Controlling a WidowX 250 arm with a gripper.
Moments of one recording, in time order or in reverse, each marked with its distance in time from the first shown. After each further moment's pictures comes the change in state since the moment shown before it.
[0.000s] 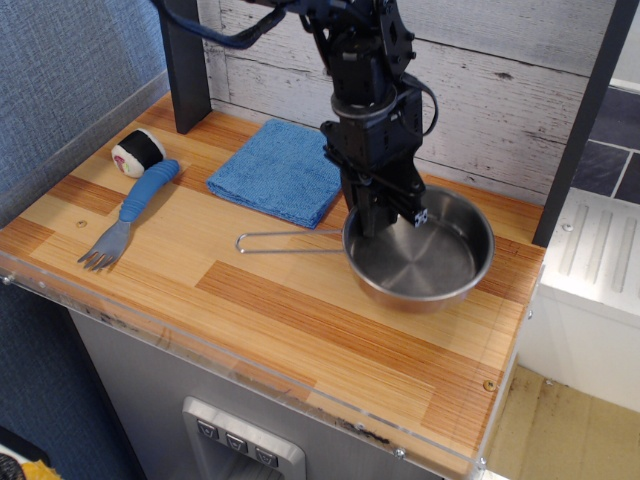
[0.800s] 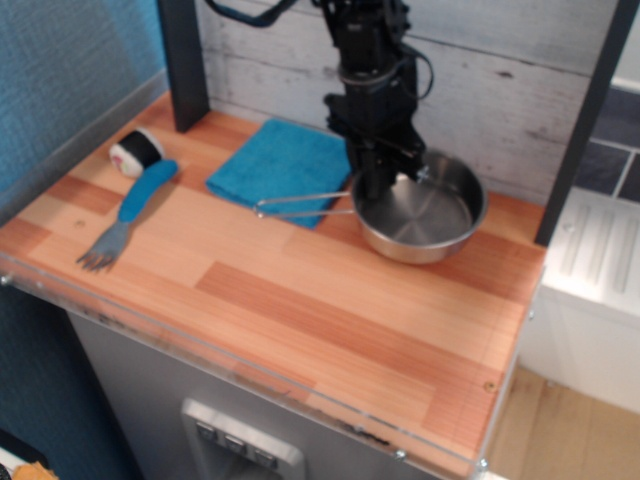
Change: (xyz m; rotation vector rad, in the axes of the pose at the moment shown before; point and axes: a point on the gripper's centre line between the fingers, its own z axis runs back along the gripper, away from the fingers) arm 0.029 0.038 -0.021 0.005 0.004 0.072
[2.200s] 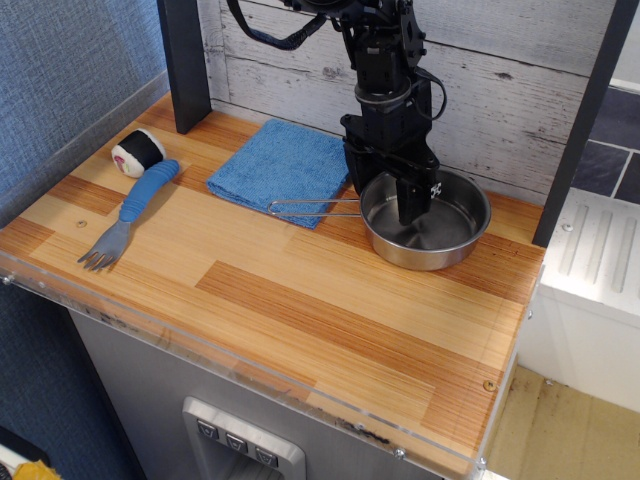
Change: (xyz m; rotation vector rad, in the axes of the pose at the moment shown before) arm 0.003 -0.002 -0.019 -0.013 0.042 -0.002
